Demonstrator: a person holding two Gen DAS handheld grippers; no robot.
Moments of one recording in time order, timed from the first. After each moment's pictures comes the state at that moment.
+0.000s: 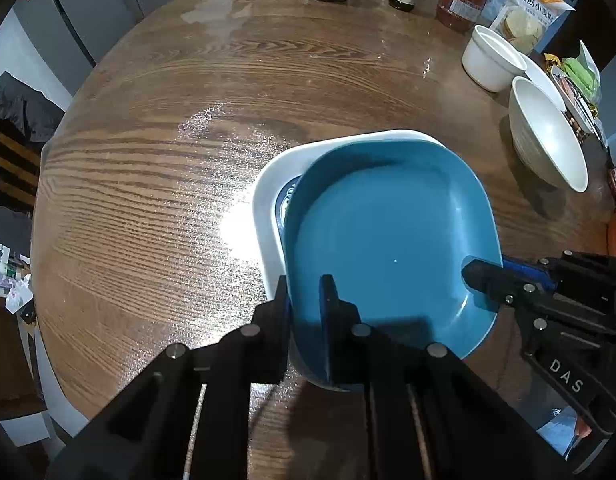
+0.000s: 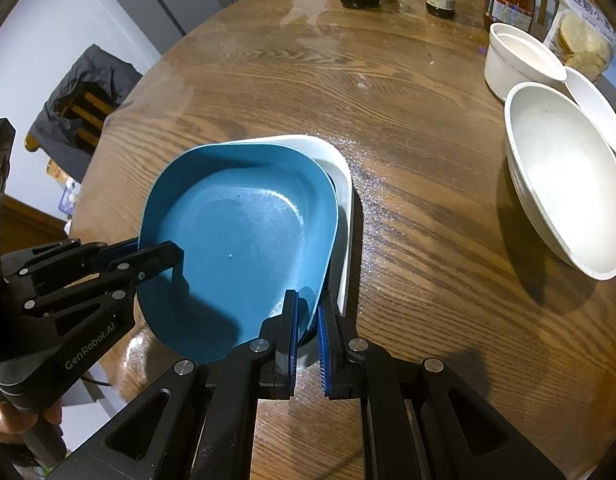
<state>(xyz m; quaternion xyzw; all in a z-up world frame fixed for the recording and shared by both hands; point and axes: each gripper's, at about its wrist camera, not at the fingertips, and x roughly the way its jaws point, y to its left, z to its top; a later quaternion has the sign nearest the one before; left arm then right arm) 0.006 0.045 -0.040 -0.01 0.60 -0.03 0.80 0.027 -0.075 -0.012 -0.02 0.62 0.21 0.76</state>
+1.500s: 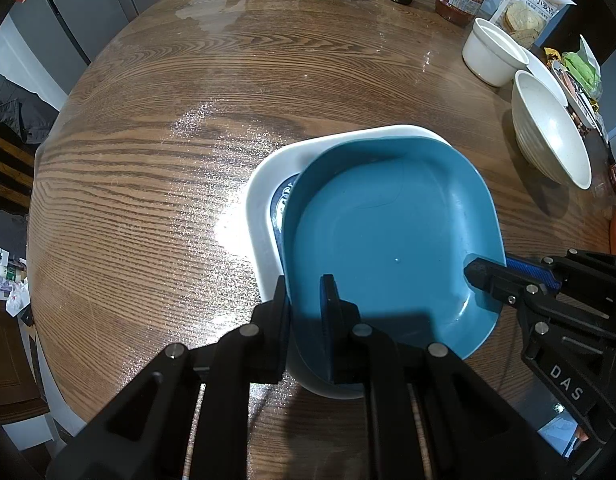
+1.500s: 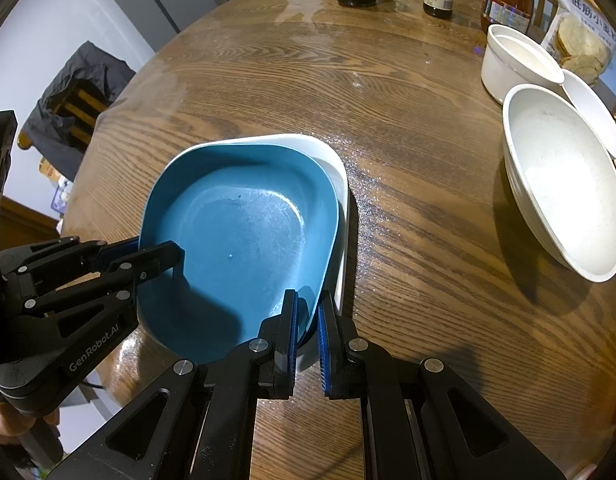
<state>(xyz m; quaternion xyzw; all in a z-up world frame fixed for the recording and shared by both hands) 0.013 0.039 -0.047 -0.01 0.61 -0.03 0.79 0.026 -0.069 -0.013 -0.03 0.62 0.19 0.76</state>
